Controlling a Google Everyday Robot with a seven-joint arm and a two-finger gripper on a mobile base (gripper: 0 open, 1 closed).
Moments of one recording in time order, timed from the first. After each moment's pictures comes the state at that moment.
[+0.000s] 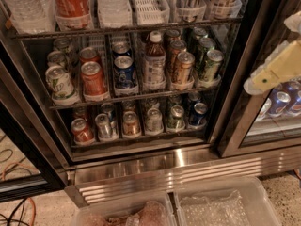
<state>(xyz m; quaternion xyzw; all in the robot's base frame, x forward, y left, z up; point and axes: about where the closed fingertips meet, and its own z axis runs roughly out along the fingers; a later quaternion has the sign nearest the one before) 0.471 -0.220 1.020 -0.44 0.83 -0.01 0.33</state>
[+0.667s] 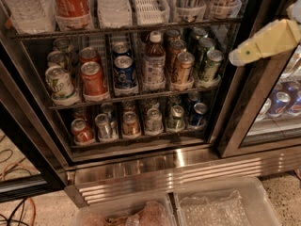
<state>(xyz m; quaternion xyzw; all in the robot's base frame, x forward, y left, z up) 0.516 -0.217 1.036 -0.34 0.85 0.03 0.41</state>
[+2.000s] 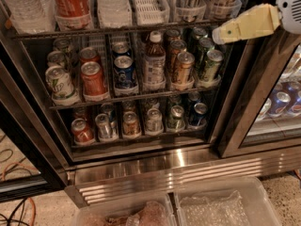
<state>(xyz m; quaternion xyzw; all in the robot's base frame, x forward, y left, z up) 0.545 -0.197 1.059 -0.27 0.83 0.04 0.49</state>
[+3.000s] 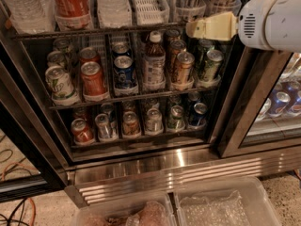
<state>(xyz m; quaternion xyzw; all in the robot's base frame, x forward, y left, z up) 0.574 -0.163 1.044 -0.14 0.81 0.06 0.57</state>
